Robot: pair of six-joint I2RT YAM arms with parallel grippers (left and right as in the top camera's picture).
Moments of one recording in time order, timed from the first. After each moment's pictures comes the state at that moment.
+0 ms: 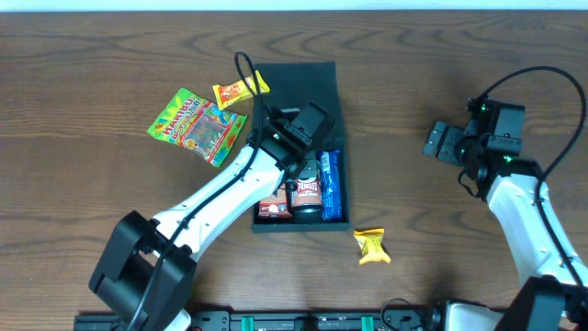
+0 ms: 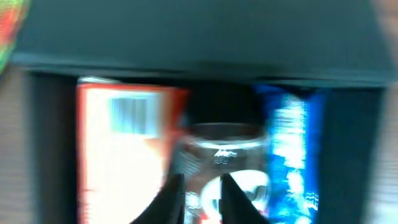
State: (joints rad) left arm -0.71 1.74 1.29 -0.76 -0.11 -0.74; right arm -0.14 1.42 0.86 -0.39 -0.03 0.20
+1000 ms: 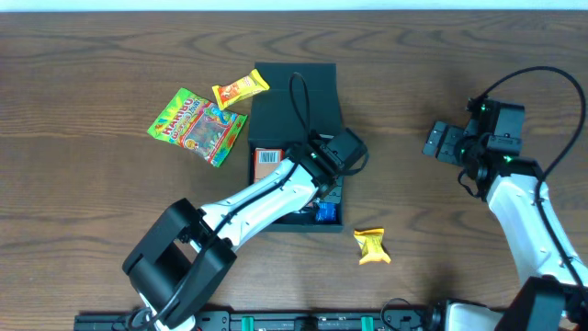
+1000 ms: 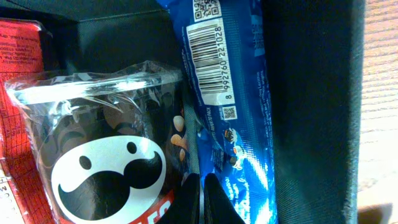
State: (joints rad) left arm -0.85 1.87 1.29 -0.76 -0.09 -0.66; right arm -0.14 1.42 0.86 -0.39 -0.03 0.20
